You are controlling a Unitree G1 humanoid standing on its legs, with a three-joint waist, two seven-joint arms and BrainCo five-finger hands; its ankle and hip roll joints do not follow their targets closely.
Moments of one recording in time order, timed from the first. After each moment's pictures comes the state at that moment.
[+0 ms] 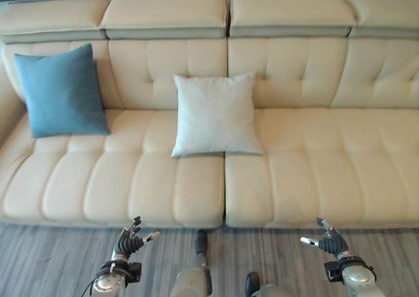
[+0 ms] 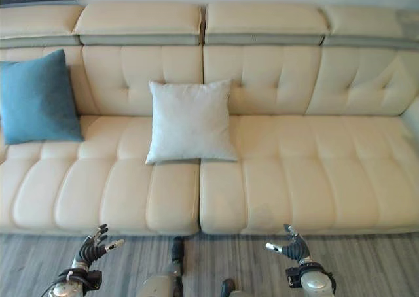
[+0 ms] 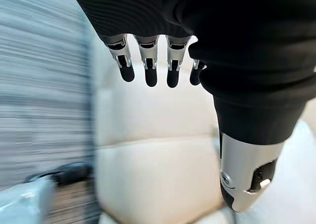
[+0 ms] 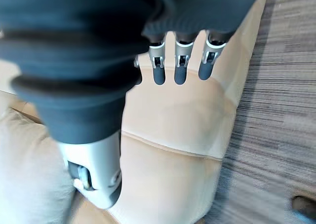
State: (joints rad) left arm 0.24 0.33 -0.01 0.51 -0.25 -0.10 0.05; right arm 0.15 -0.42 0.02 0.56 0.06 -0.07 -0.04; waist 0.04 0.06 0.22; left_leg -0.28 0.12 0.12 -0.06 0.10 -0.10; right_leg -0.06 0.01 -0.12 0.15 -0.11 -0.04
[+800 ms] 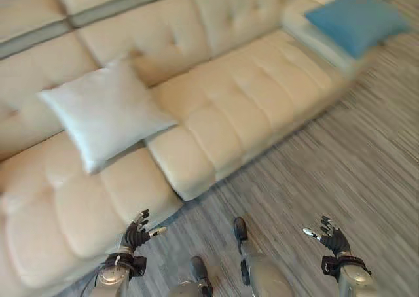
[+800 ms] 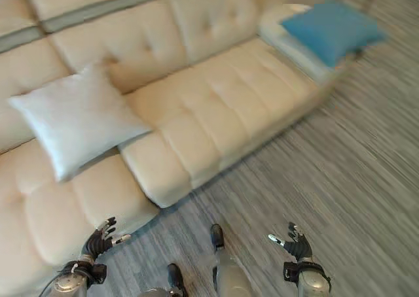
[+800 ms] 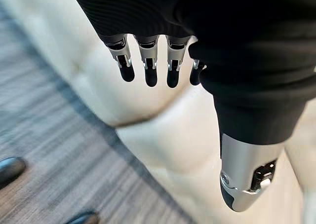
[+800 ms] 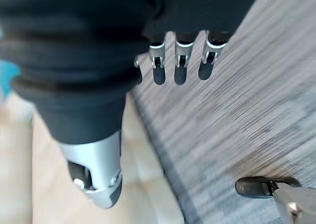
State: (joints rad) left arm 0.19 0.40 -0.04 0.41 -0.22 -0.08 0.03; right arm 0.13 -0.30 -0.05 0.54 0.23 -0.05 -0.07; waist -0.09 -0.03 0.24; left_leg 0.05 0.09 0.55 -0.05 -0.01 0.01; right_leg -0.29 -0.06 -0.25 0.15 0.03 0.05
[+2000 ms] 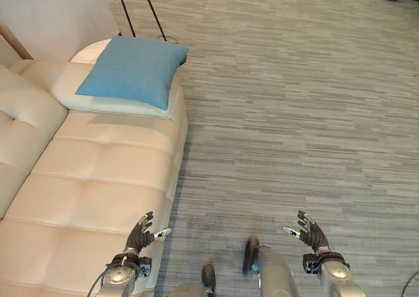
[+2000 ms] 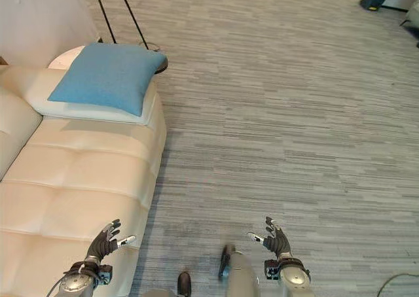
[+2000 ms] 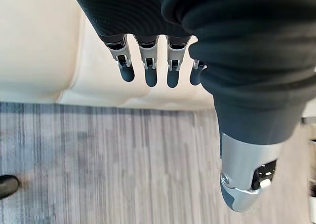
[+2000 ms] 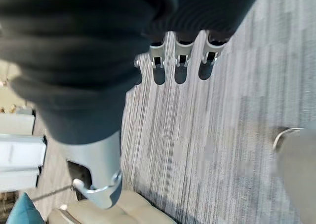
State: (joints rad) left arm 0.19 0.35 -0.07 0.49 -0.19 -0.06 0.04; right arm 0.13 -0.28 0.09 0.43 0.22 -0.04 -0.07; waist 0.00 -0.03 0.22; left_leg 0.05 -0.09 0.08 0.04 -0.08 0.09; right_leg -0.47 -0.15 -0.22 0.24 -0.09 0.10
